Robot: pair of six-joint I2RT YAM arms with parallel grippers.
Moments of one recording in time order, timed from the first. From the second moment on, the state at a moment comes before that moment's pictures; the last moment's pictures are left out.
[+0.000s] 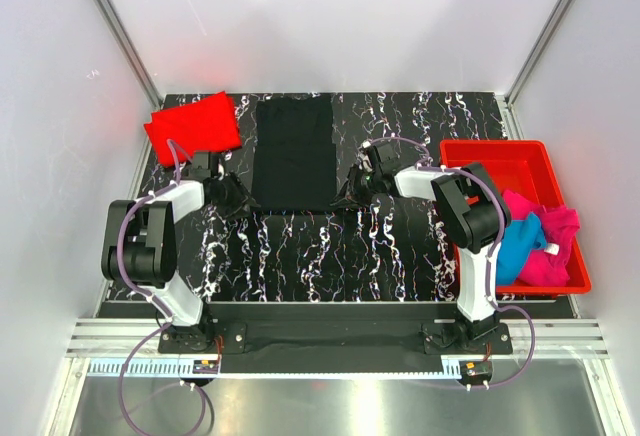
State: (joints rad) left arm -0.03 1.66 0.88 -0.30 0.30 -0.68; right arm 0.45 2.05 1.19 -0.03 -0.52 0.78
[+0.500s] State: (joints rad) left arm -0.03 1.64 0.82 -0.21 0.29 -0.72; right arm 0.45 2.05 1.17 -0.02 -0.51 0.80
